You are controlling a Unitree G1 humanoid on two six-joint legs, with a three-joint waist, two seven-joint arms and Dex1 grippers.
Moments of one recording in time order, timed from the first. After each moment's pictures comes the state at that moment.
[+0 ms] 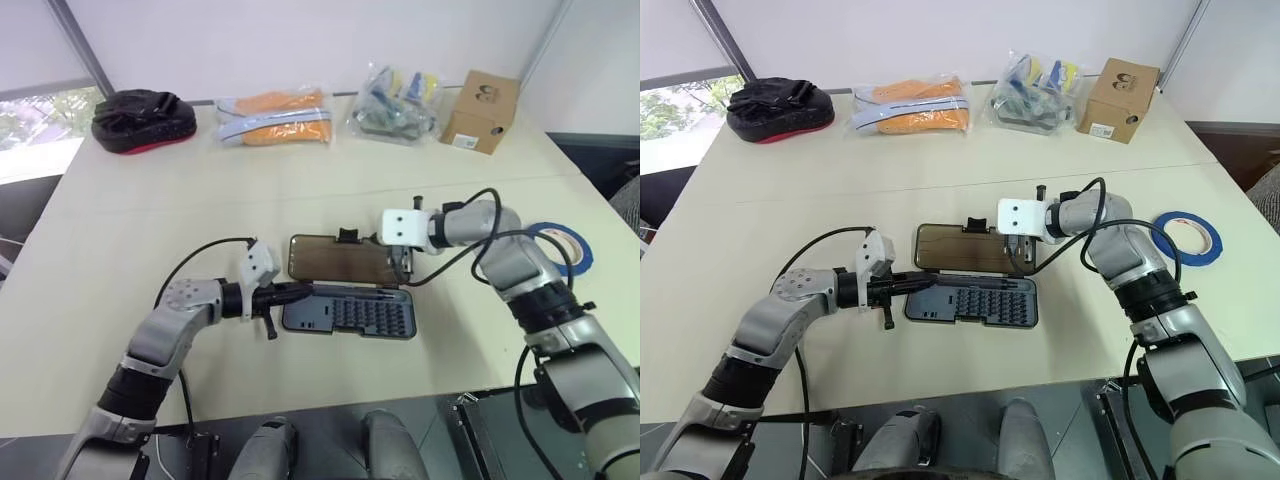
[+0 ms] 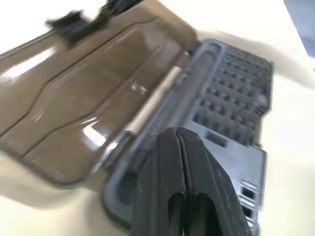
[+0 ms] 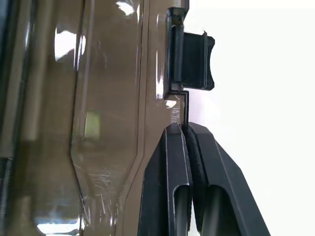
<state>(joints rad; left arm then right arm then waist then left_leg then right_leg) -0.33 0.50 -0.16 -0.10 -0.37 0.46 -0.96 -0.76 -0.66 0.33 0.20 -0.25 0.07 1.05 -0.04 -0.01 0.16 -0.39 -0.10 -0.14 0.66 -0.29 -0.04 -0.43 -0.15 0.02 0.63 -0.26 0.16</state>
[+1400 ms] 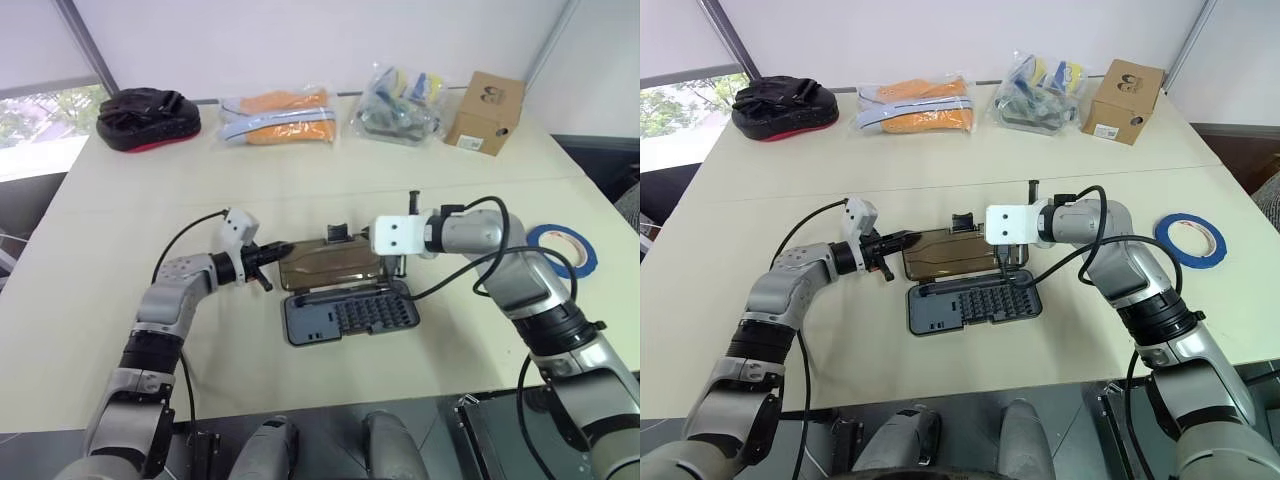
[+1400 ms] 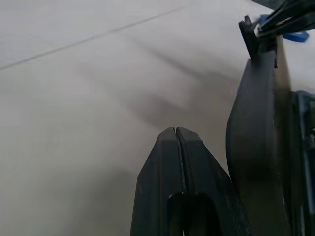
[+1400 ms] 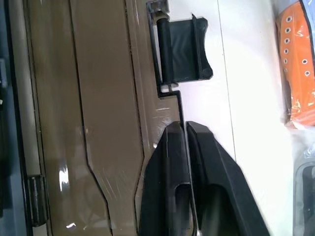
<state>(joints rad) -0.52 0.40 -0.03 0.27 -0.35 0.40 -0.91 -0.69 -0.68 0.32 -0.03 -0.30 0.12 0.97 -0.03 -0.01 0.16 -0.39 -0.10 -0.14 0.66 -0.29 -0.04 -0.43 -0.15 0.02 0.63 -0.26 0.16</state>
